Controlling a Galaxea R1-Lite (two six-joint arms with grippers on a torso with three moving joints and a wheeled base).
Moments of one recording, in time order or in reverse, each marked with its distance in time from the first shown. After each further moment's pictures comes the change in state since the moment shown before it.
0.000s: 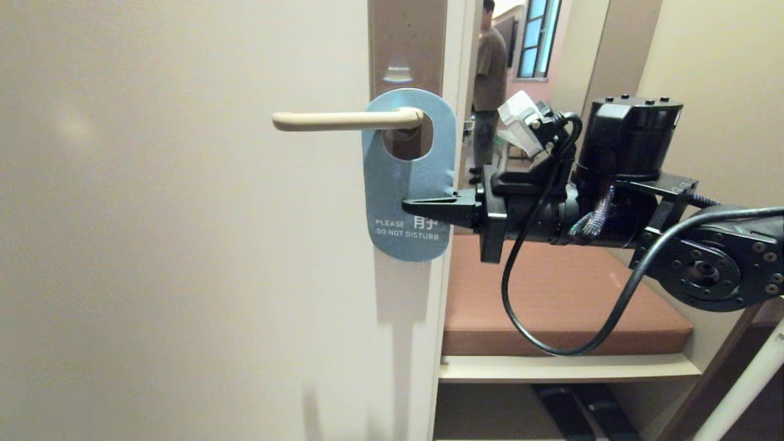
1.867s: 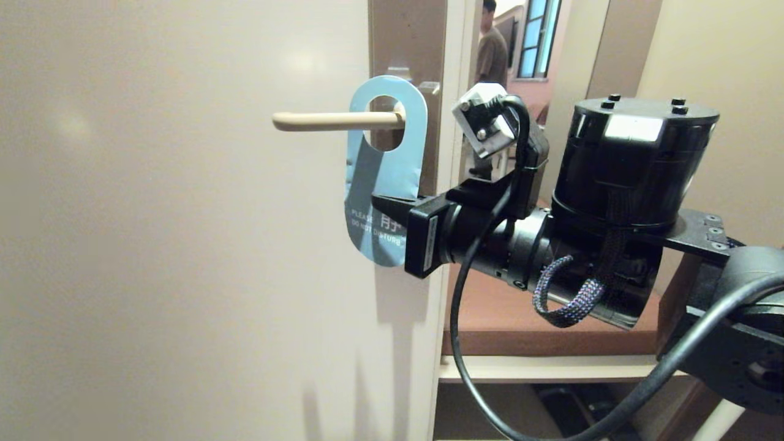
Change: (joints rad) left arm 0.000 0.000 0.000 0.000 0.000 -0.001; right arm 0.318 -0.075 0.043 0.001 -0.774 0.215
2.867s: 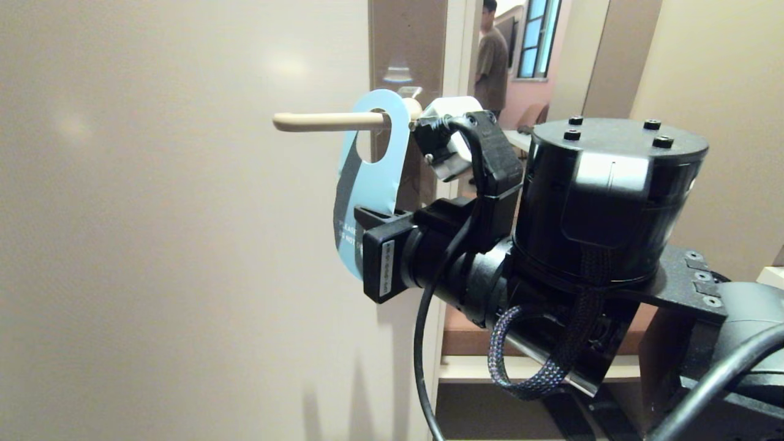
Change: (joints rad) left arm 0.000 0.000 0.000 0.000 -0.001 0.001; right arm 0.145 0.031 -0.020 0.002 -0.271 -0.021
